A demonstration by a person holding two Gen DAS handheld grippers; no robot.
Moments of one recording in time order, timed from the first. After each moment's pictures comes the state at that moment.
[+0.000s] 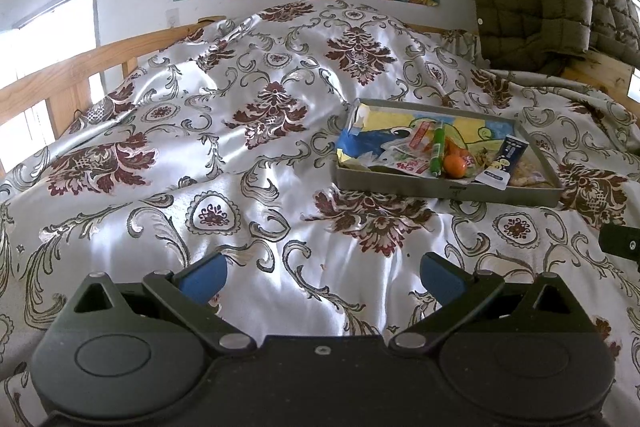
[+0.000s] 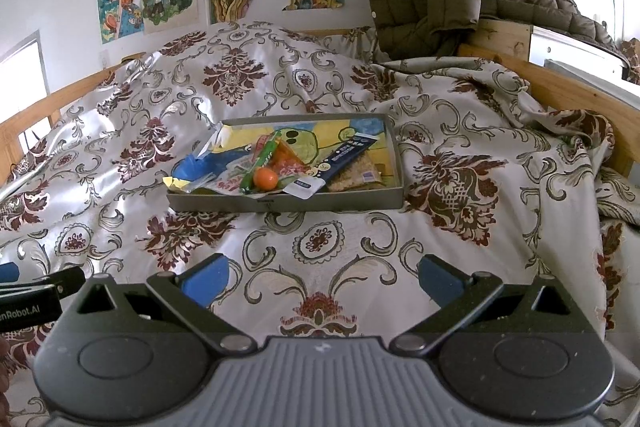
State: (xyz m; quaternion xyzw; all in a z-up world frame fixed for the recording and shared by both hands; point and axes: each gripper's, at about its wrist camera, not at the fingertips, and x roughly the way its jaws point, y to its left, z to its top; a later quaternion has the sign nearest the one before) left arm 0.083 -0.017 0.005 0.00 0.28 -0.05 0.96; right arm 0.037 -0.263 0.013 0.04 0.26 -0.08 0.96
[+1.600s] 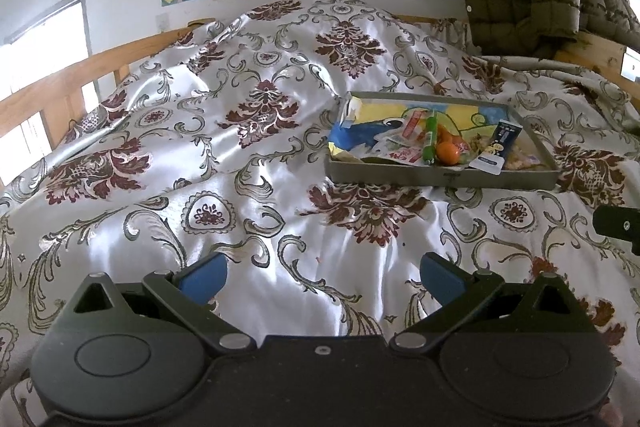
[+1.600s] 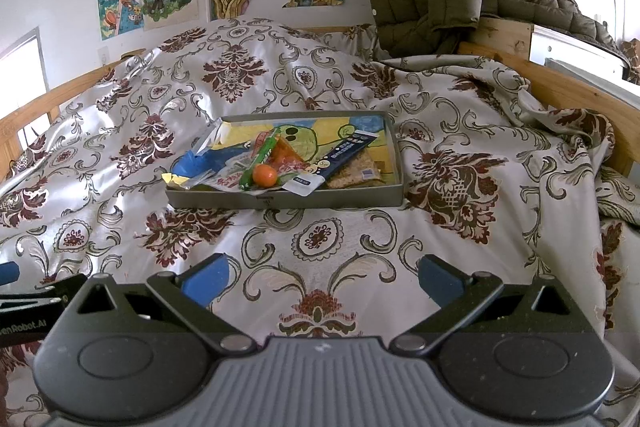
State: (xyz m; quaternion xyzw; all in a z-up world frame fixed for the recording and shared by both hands) left arm 0.080 -0.022 0.005 0.03 0.28 -0.06 0.96; right arm 0.037 -0.263 0.014 0.04 0.26 -0.08 0.96
